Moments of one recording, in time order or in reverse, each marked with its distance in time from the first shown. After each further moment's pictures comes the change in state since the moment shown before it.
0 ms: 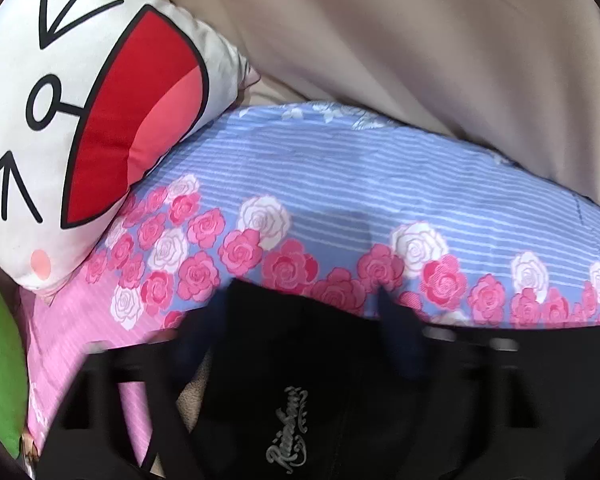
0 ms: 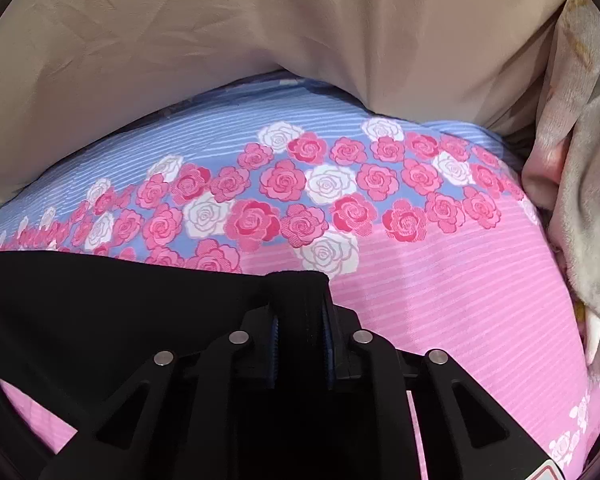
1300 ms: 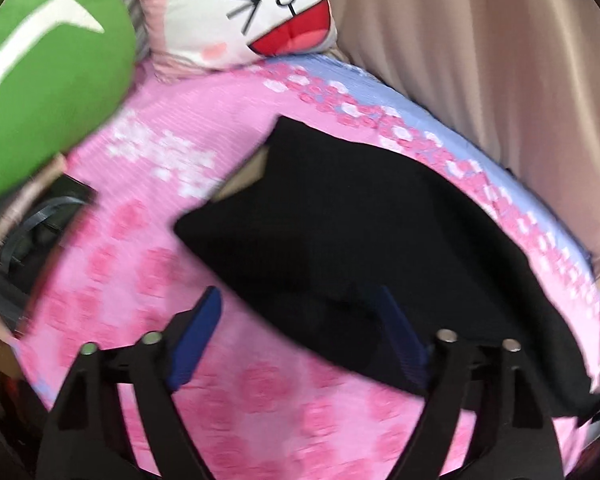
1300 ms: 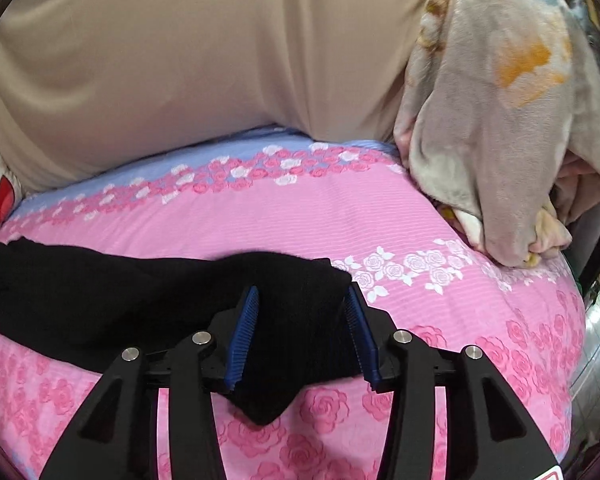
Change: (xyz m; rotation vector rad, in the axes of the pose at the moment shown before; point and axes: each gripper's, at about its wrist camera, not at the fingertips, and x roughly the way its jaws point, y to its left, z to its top) left arm -0.200 0.120 -0.263 -0.321 0.015 -0.276; right arm -0.217 -0.093 -0.207 0.011 -0.289 0.037
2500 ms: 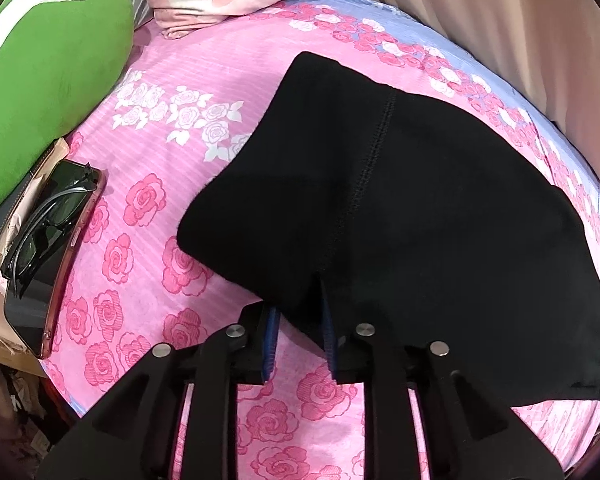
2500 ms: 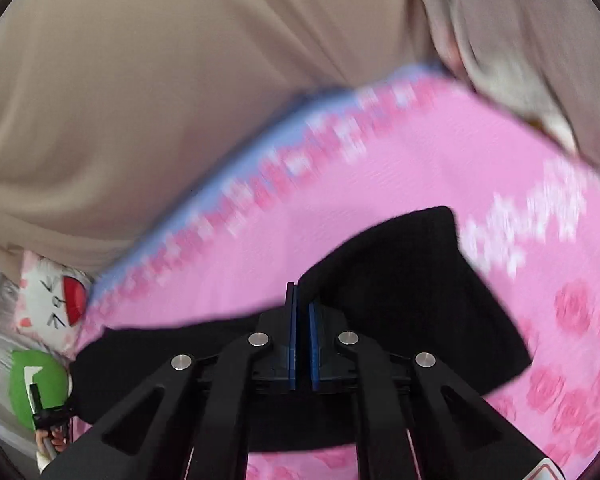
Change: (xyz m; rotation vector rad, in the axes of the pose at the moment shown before) left arm 0.033 0.025 0.008 0.082 0.195 0.144; right arm 0.048 0.013 0.044 0.370 0.116 0.313
